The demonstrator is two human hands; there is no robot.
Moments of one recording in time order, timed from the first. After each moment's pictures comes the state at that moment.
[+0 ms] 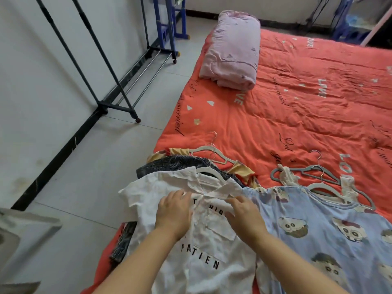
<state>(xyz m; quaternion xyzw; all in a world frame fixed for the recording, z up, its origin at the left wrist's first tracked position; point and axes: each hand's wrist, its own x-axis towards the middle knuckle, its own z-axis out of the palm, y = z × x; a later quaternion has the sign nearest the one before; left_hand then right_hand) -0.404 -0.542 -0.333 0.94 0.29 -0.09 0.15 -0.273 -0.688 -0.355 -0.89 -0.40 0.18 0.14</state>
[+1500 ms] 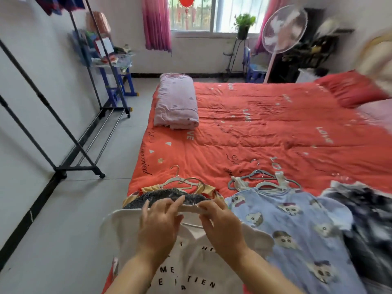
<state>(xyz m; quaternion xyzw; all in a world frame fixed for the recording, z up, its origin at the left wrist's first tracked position) -0.447 -0.580 -0.218 0.95 0.10 0.26 0.12 -0.371 -0.728 -0.213 -0.84 -0.35 -0.15 0.39</state>
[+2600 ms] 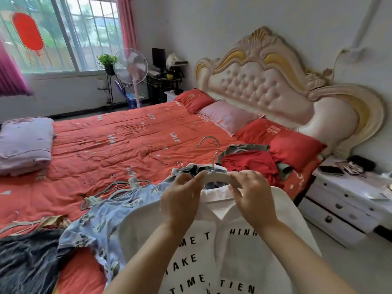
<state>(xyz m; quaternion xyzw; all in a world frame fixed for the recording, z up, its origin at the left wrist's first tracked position) -0.410 -1.212 -0.075 0.87 -0.14 0.35 0.31 -0.419 -1.393 -0.077 -0.90 -0.09 -0.37 0.20</state>
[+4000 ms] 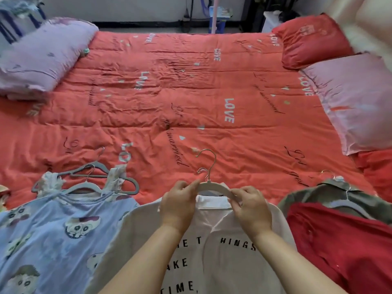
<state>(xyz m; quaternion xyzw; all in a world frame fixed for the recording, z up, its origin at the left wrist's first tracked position) 0.153 -1.251 -0.348 0.93 0.21 0.11 0.29 0.228 -1.416 -0.361 -0.94 -0.18 0.01 0.30</state>
